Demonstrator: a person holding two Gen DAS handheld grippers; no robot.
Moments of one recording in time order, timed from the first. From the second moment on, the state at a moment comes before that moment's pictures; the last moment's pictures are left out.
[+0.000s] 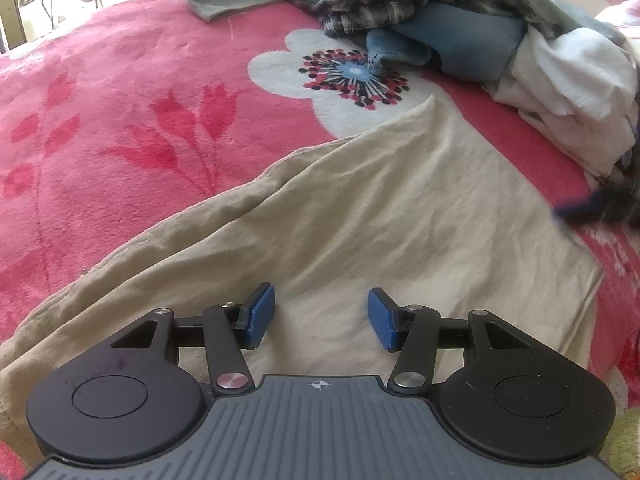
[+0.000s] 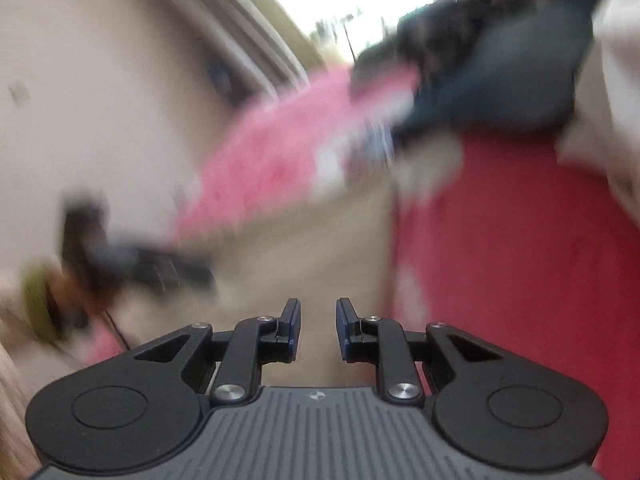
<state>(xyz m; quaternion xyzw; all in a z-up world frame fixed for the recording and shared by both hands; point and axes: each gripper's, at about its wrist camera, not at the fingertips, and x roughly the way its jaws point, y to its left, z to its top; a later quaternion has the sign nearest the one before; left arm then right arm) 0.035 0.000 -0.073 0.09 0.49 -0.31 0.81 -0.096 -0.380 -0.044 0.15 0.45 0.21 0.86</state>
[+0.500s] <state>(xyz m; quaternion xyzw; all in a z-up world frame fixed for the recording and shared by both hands) -0.050 0.074 -0.046 0.16 0.49 -0.25 0.82 -0.144 -0.294 -0.024 -0.06 0.43 0.25 0.87</state>
